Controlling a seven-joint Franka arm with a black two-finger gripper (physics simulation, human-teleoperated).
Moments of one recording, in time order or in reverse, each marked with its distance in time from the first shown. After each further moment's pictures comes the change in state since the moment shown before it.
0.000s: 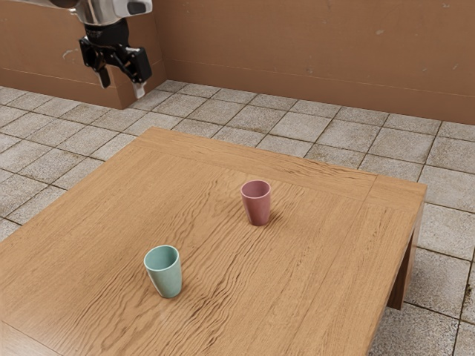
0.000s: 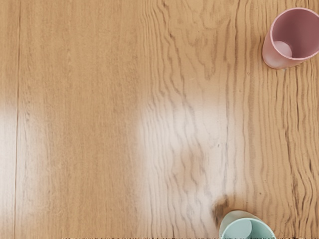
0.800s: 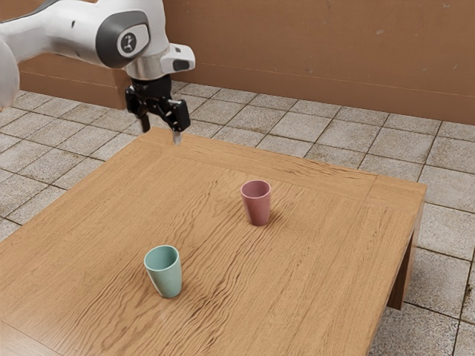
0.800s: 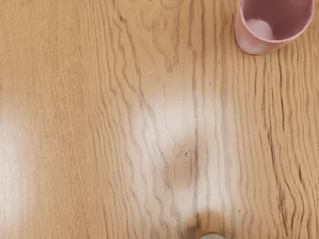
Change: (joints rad) arm 0.056 0.058 -0.140 -0.200 -0.015 0.214 -0.049
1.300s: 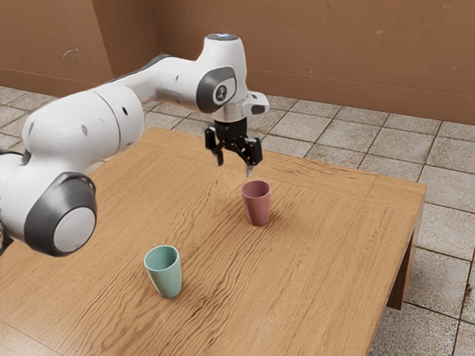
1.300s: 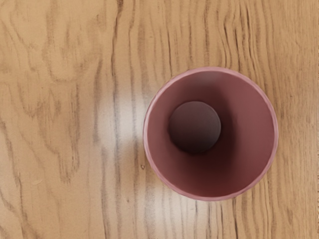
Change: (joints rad) arm 0.103 0.594 -0.135 0.522 -0.147 0.017 -0.025
